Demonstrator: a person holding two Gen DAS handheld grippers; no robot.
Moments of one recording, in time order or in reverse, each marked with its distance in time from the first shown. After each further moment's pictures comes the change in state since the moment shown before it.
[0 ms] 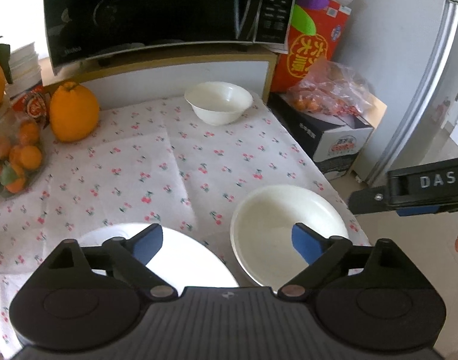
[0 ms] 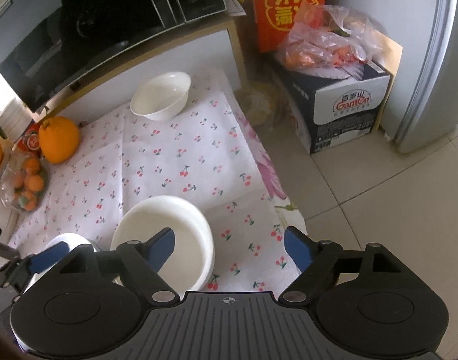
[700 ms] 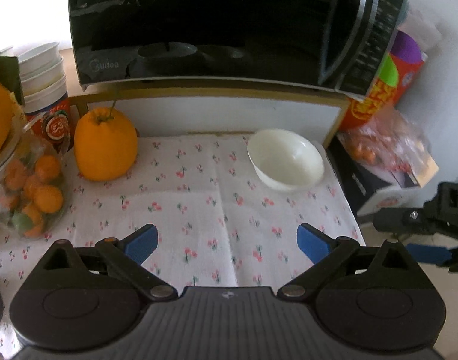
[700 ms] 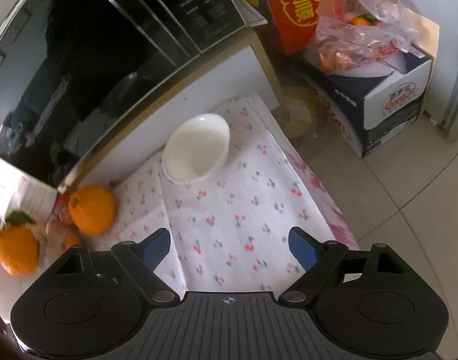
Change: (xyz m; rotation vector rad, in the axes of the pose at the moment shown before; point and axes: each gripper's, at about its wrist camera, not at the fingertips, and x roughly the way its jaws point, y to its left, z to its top) left arm 0.047 0.055 0.092 -0.192 0.028 0.097; right arm 0.050 0.028 0.104 0.196 0.025 0.178
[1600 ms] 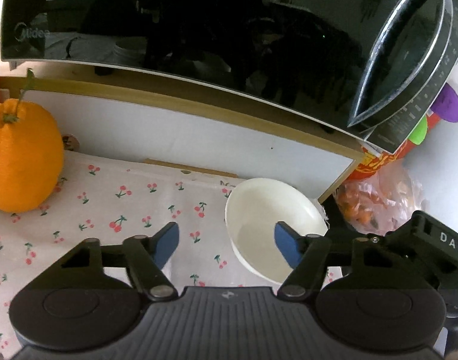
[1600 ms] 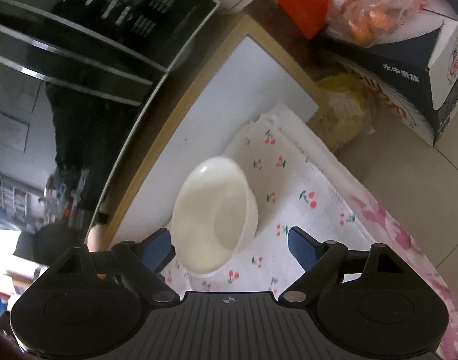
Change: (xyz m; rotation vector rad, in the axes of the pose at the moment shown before) left arm 0.100 0.000 0.031 -0.173 -0.099 -0.145; right arm 0.116 -0.038 0.046 0.229 -0.064 0.256
